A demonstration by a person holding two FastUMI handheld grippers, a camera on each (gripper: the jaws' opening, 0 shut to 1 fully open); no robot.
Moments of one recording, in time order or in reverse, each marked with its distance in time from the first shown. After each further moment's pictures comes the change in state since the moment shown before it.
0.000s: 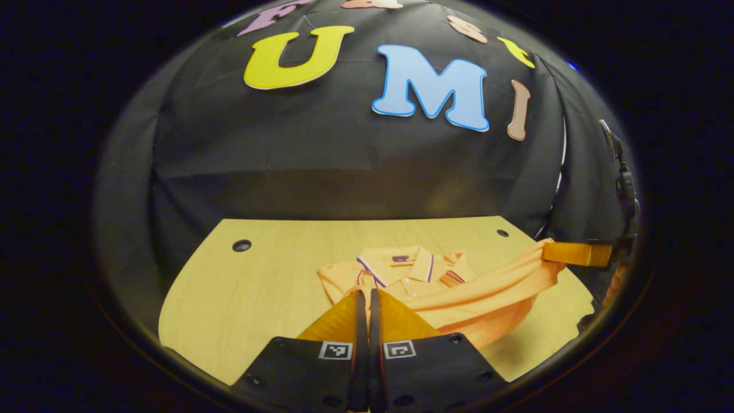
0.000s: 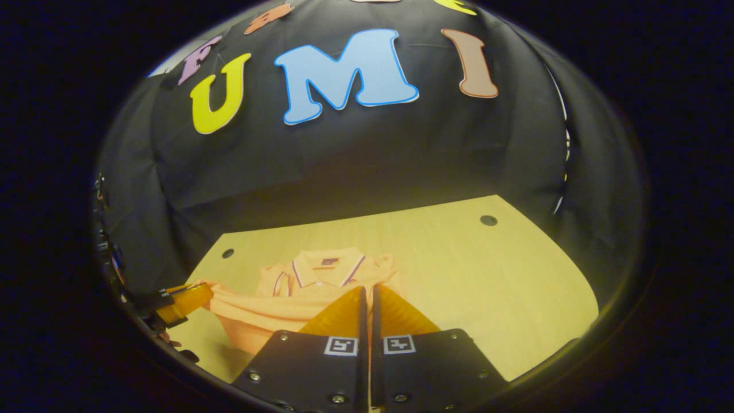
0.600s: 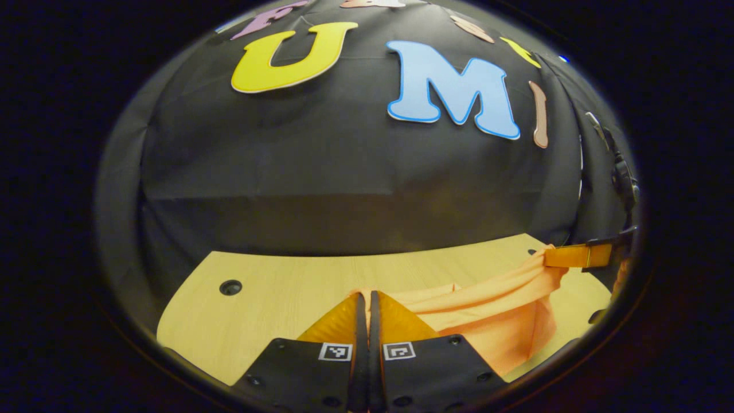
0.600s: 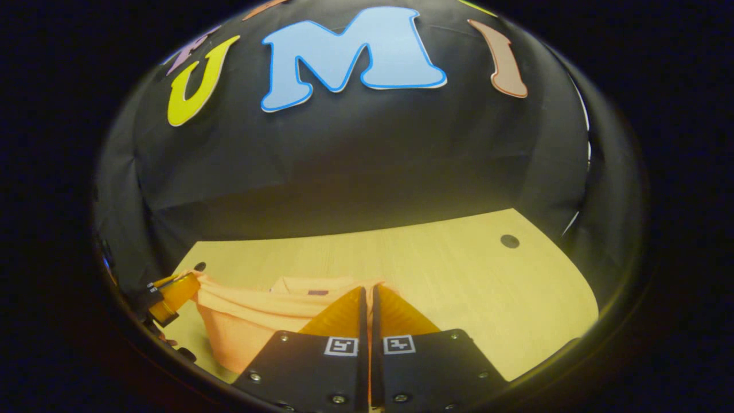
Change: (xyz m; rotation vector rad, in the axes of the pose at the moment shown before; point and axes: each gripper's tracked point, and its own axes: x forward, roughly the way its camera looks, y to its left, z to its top) left arm 0.124 0.039 0.048 0.064 -0.129 0.030; right arm 0.122 0.009 0.040 -0.043 0.000 -0.049
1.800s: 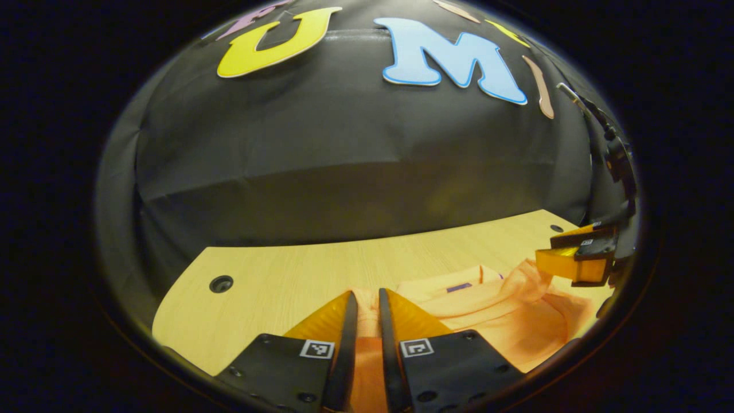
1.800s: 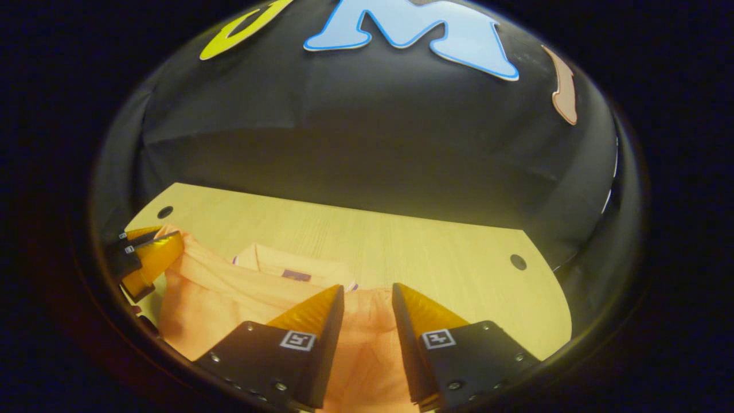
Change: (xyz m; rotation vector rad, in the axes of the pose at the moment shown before) left arm 0.047 0.005 -0.051 0.052 0.070 0.042; right arm 0.053 0.010 -0.038 -0.246 0.078 -0.047
